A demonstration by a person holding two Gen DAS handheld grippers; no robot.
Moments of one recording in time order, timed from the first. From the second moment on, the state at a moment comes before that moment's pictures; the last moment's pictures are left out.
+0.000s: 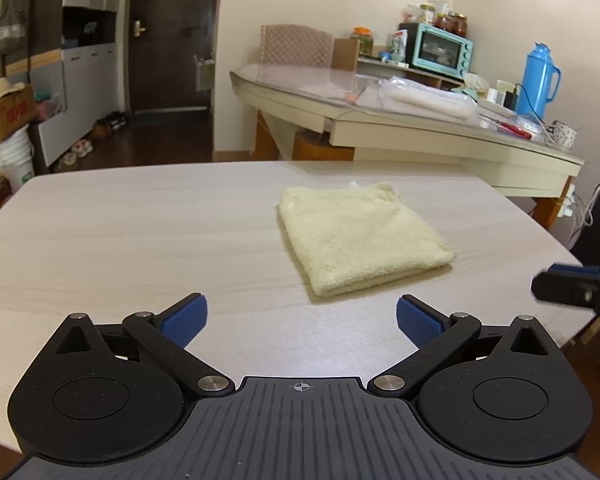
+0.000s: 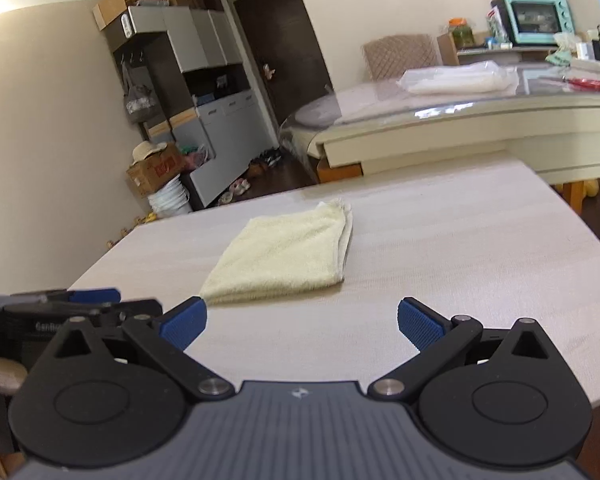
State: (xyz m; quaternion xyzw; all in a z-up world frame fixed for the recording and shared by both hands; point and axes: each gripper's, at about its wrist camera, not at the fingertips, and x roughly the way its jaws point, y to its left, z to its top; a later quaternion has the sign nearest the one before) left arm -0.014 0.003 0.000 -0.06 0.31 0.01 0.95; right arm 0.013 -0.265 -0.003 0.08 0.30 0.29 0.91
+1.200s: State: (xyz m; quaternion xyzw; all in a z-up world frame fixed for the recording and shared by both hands) left arm -0.008 -0.015 0.006 -0.06 0.32 0.02 0.95; right arm 0.008 -0.249 0.007 0.01 0.31 0.27 0.91
